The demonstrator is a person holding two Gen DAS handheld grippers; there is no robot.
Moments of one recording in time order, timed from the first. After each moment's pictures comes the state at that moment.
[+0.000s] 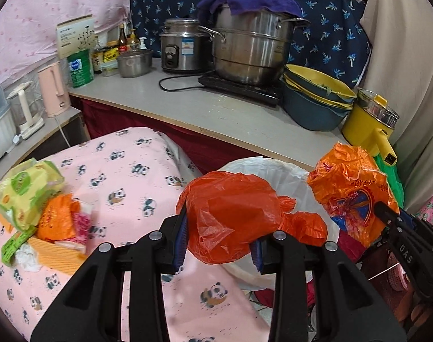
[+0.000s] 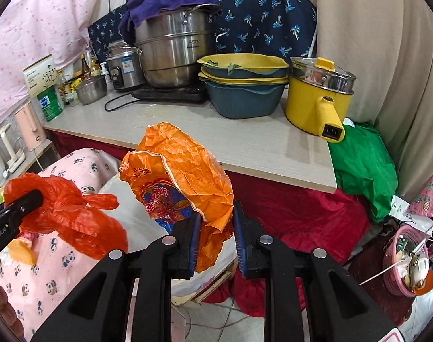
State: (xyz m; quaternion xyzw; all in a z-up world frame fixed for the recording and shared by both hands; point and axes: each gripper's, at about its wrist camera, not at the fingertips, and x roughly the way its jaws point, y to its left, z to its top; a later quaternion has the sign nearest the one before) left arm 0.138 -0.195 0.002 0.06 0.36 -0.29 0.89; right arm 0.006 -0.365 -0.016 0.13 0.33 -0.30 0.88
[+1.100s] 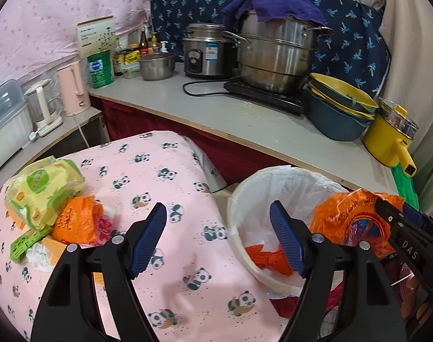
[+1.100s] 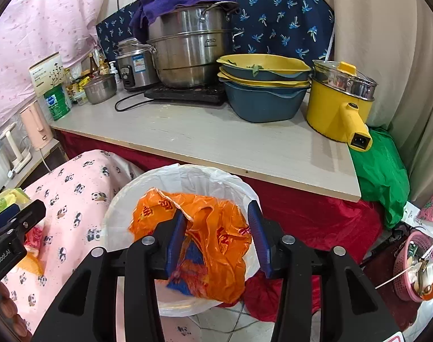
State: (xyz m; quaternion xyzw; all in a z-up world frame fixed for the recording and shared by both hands) left arm 0.154 -0.164 -0.001 0.05 0.34 -0.24 0.91; right arm 0.044 -0.353 -0.016 0.13 0.33 -0.28 0.89
